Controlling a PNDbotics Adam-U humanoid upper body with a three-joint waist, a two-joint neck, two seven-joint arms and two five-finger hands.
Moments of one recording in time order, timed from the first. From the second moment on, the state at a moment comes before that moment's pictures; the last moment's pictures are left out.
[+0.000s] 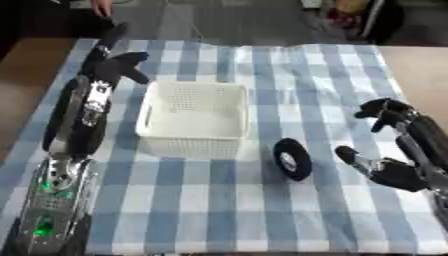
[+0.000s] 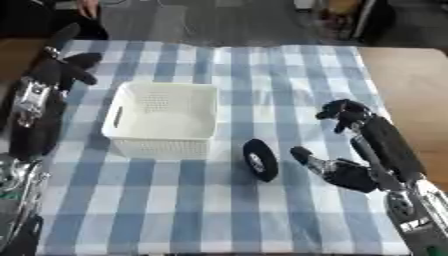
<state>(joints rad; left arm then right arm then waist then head) -0.18 0.16 -0.05 -1.90 -0.09 -0.22 -0.11 -0.10 -0.54 0.22 -1.89 0.78 0.03 0.03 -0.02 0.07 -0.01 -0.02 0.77</state>
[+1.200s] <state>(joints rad) -0.18 0.16 -0.05 -1.90 -0.09 -0.22 -0.12 -0.17 -0.55 0.30 -1.83 0.77 -0.02 0.10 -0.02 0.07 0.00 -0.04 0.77</state>
